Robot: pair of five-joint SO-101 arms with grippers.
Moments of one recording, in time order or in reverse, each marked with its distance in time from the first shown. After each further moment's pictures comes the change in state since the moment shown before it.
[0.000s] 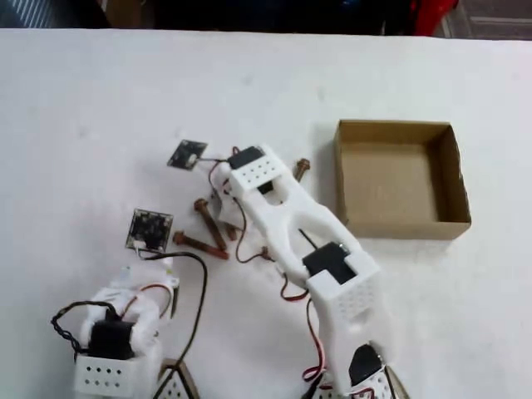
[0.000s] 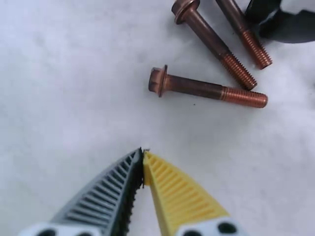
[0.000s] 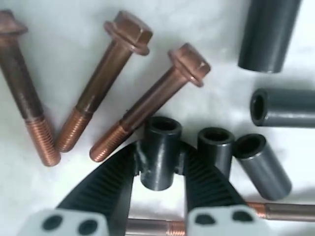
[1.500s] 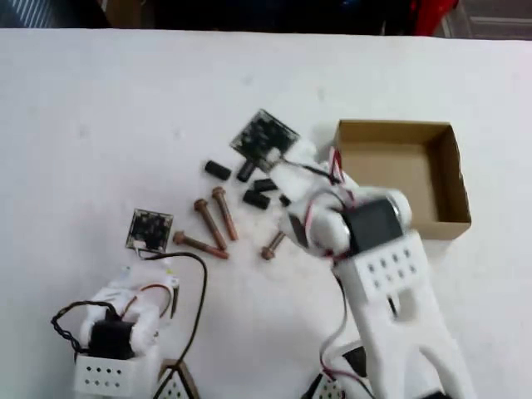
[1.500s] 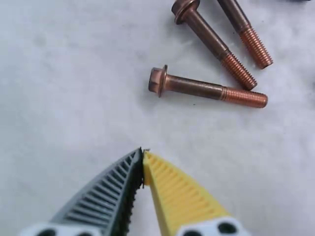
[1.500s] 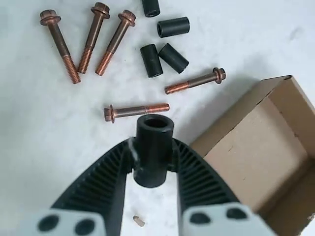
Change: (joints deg) left arm 0.0 0.0 0.0 0.0 0.0; right arm 9.8 -67.6 23.0 18.4 -5.9
